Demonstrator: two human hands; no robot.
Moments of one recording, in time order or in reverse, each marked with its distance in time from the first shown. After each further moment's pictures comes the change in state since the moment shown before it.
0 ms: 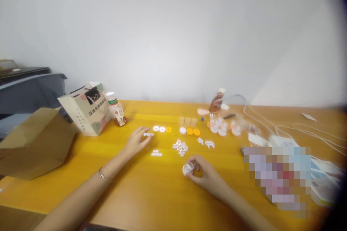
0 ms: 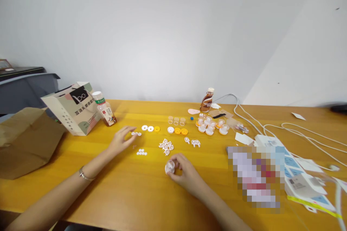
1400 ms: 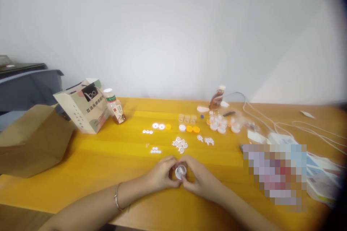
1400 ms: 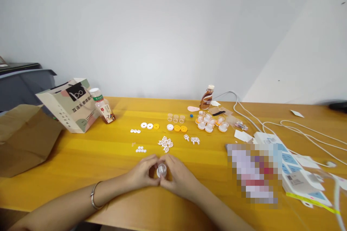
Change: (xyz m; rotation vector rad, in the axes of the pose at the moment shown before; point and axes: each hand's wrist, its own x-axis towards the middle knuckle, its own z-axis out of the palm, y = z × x) left_hand -0.048 0.099 0.054 -0.433 -0.472 0.016; right_hand 0.000 -0.026 0.008 -0.106 -0.146 -0.115
